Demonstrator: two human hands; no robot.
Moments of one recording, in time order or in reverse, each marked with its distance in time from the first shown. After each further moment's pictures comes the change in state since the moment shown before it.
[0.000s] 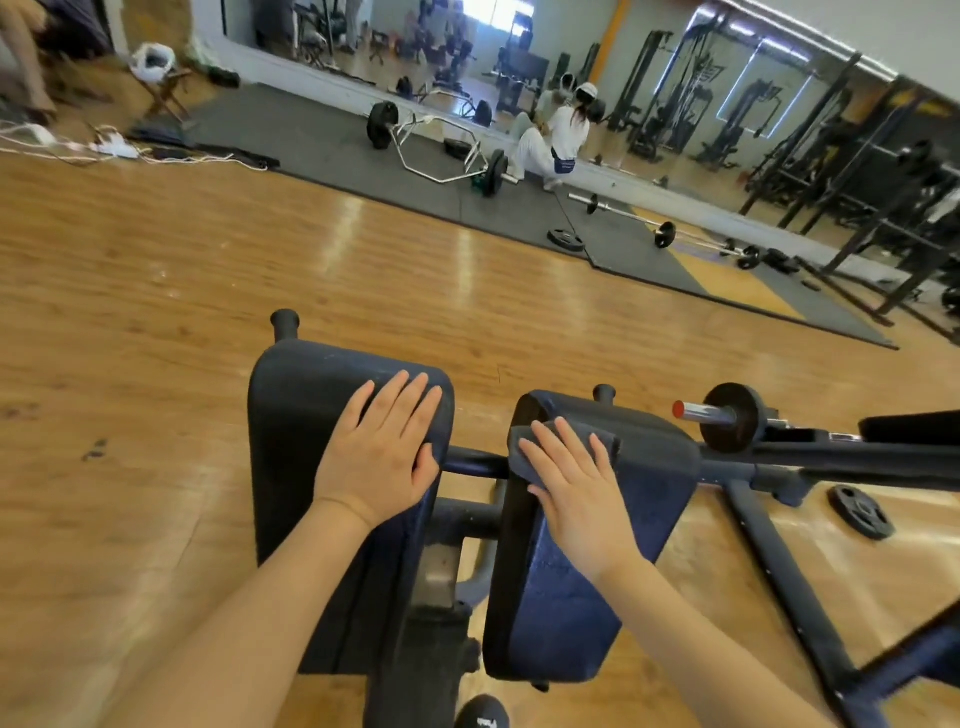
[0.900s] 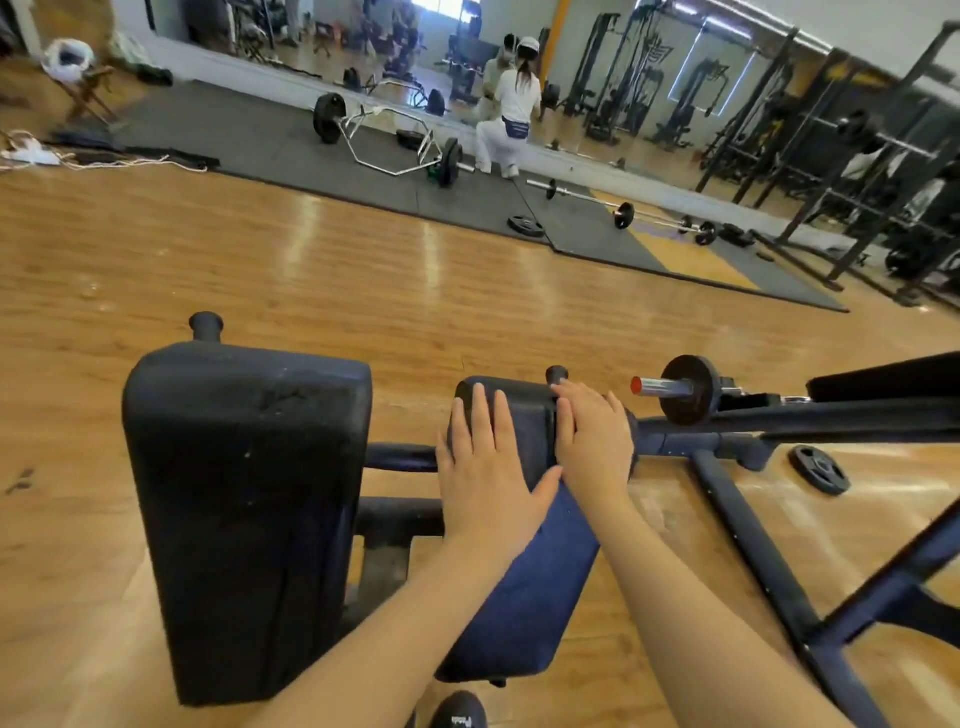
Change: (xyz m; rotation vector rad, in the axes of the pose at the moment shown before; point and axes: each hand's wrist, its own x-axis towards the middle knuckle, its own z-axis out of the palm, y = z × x) left_hand 0.039 0.174 0.005 -0.407 -0.213 -0.298; right_hand 0.018 0.068 -0.006 0.315 0.201 0.552
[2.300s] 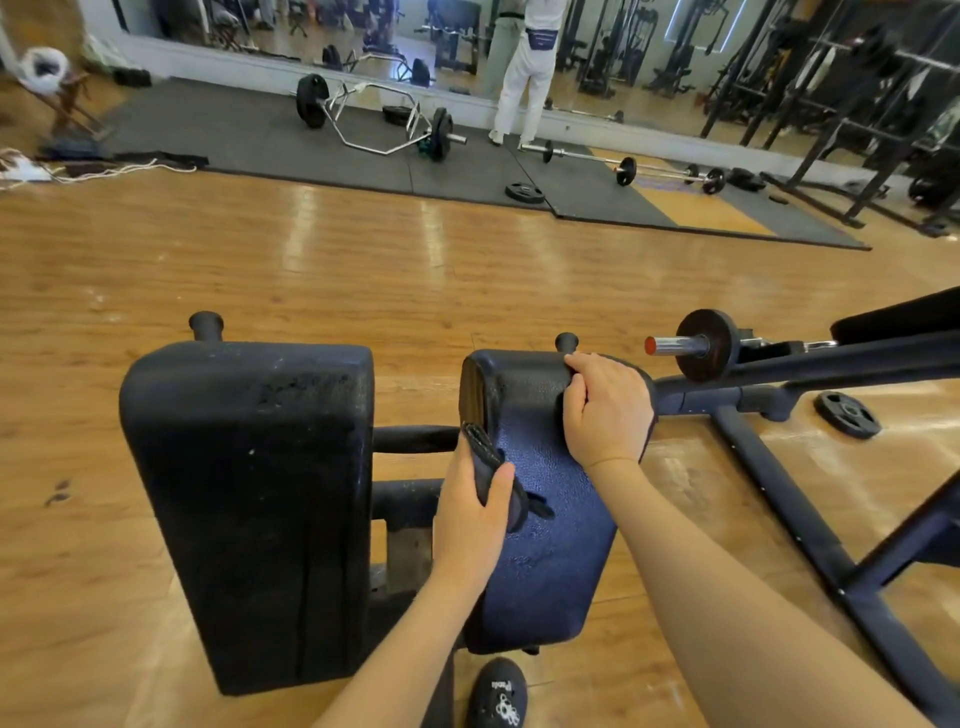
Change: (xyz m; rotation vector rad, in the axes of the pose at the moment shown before) left_hand -0.036 -0.040 0.032 -0.929 -0.094 -0.228; right_hand -0.005 0.008 0.013 -0.060 0.183 -0.061
